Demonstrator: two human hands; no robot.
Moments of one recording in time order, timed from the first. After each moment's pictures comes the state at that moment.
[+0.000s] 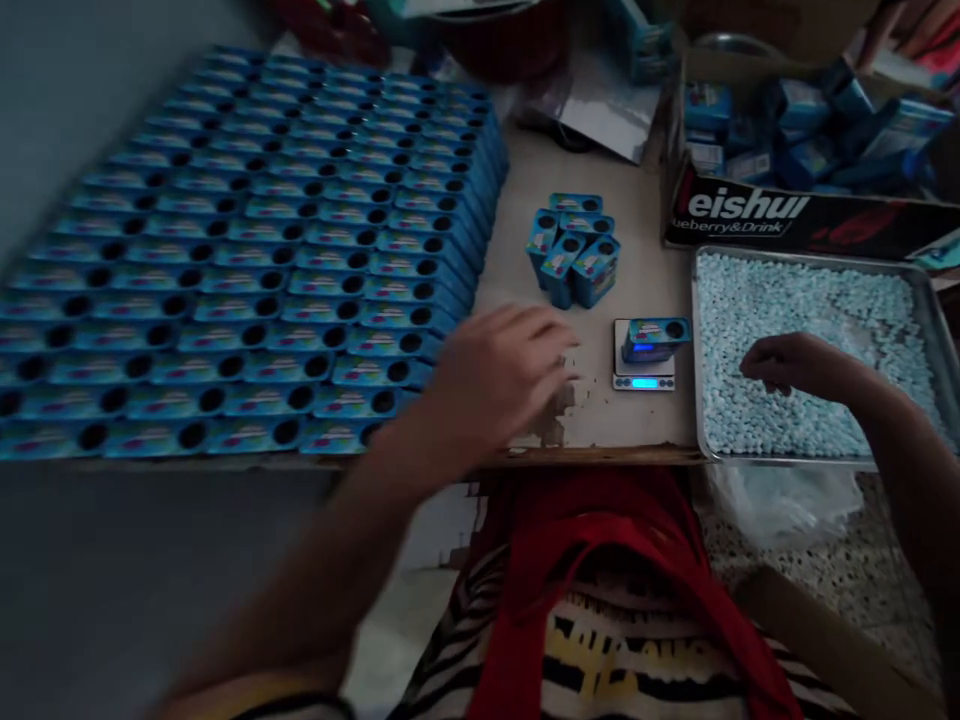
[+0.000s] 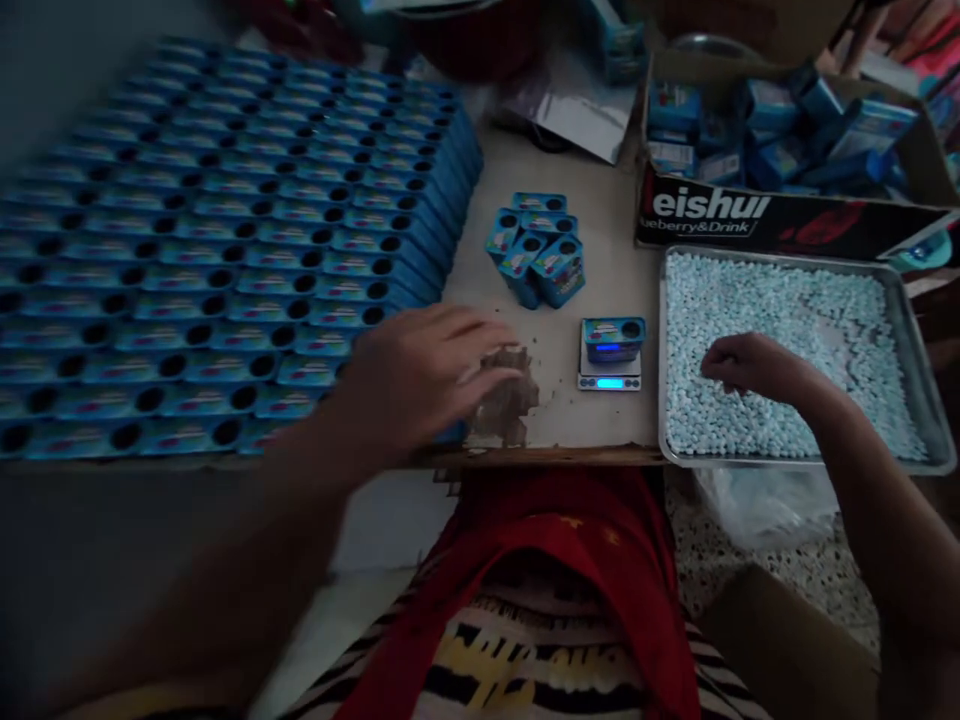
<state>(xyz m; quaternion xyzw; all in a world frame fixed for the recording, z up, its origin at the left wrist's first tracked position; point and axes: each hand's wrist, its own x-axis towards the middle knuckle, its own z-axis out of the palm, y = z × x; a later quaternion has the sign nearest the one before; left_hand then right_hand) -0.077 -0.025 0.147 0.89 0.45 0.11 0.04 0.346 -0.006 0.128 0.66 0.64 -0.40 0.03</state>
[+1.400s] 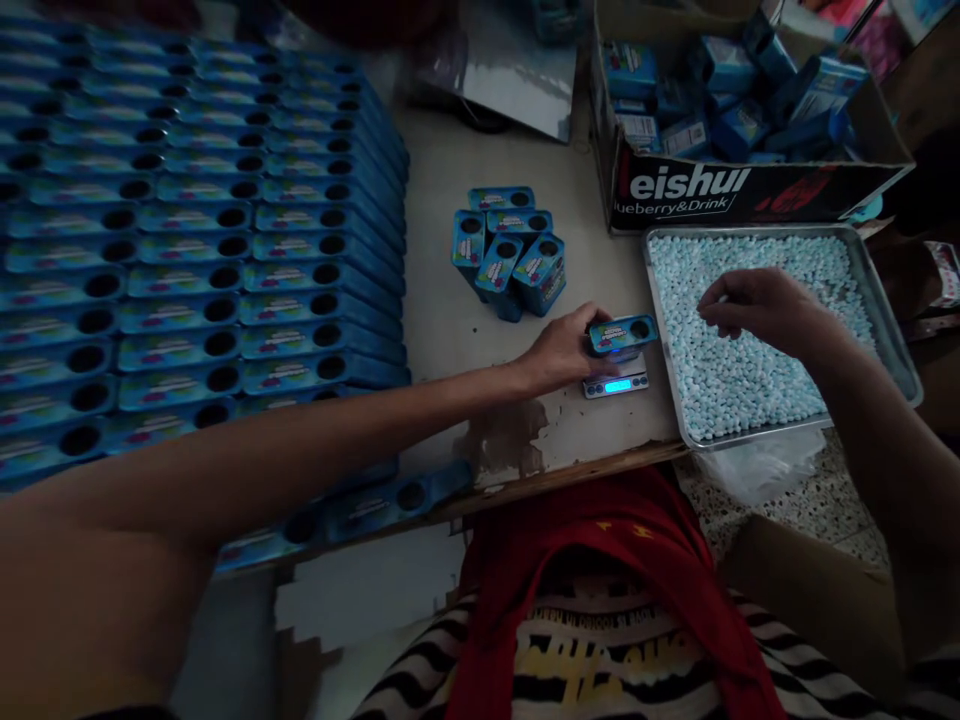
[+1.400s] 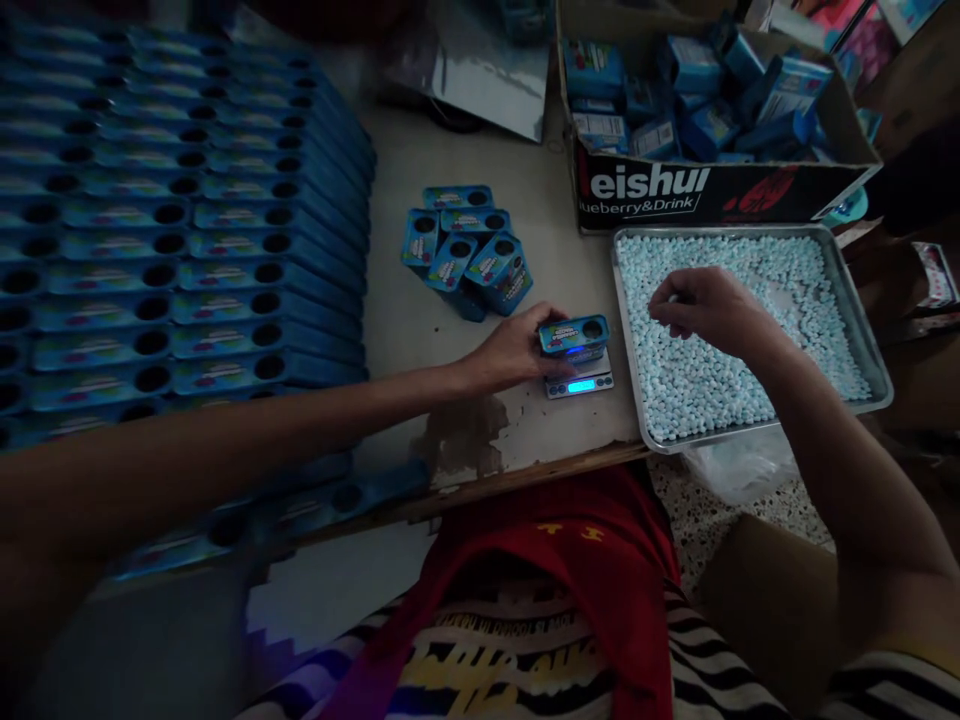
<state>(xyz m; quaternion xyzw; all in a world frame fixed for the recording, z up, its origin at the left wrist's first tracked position) 0.005 0.061 0.045 0.76 0.36 0.19 0.51 0.295 0.004 0.166 0.67 0.62 -0.36 -0.19</state>
